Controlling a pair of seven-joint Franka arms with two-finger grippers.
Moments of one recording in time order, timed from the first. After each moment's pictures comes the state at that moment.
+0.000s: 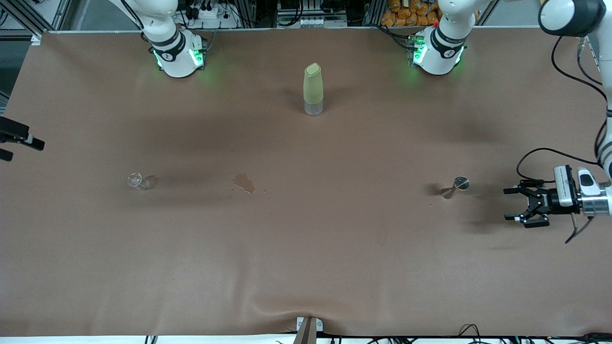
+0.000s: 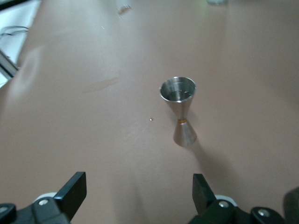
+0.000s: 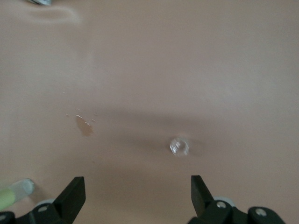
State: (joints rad) left arm 0.40 0.76 -0.08 -1.35 -0.64 1.65 2.59; right arm -0.34 0.13 0.11 -1.45 0.22 1.54 -0.32
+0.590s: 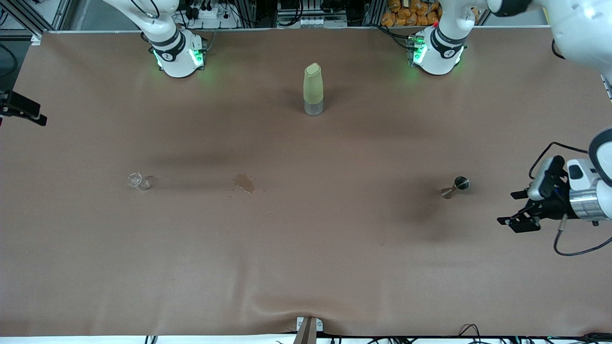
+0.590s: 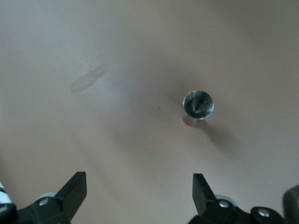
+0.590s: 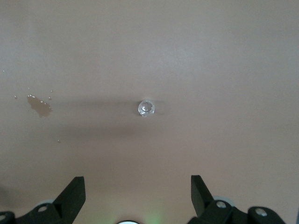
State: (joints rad) left arm -0.30 0.58 0.51 -1.31 -0.55 1.65 2.58; right arm -0.20 0.04 0.12 -1.44 -0.04 1.41 -0.12
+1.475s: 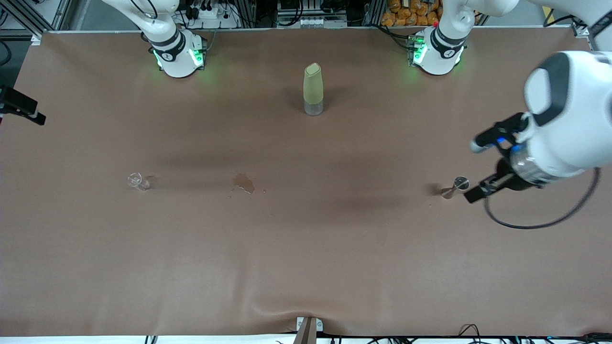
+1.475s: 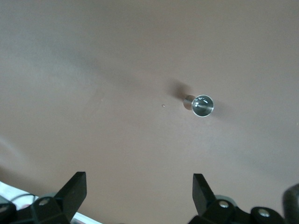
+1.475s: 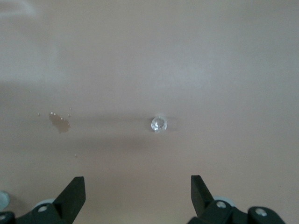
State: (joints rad) left arm -0.66 0.42 0.57 -1.29 -0.21 1.65 2.58; right arm -0.20 0.04 0.09 -1.41 0.04 1.47 -0.11
